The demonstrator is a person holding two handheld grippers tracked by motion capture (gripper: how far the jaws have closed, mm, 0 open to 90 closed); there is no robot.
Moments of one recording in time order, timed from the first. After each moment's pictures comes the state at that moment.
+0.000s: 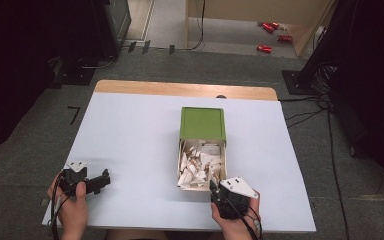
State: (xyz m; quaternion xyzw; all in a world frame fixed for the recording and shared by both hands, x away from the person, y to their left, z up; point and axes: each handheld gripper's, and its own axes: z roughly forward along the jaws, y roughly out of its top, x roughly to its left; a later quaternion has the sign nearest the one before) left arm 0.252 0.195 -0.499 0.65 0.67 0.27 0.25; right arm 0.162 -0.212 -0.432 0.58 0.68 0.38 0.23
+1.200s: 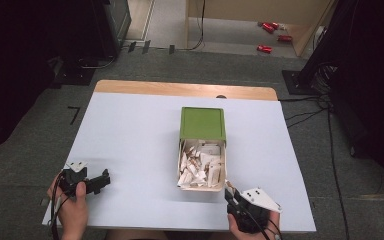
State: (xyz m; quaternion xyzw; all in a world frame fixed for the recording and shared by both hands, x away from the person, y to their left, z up) left arm 0.252 0.195 -0.499 0.65 0.67 0.27 0.25; right arm 0.131 -0.249 -0.421 0.59 0.67 0.38 0.23
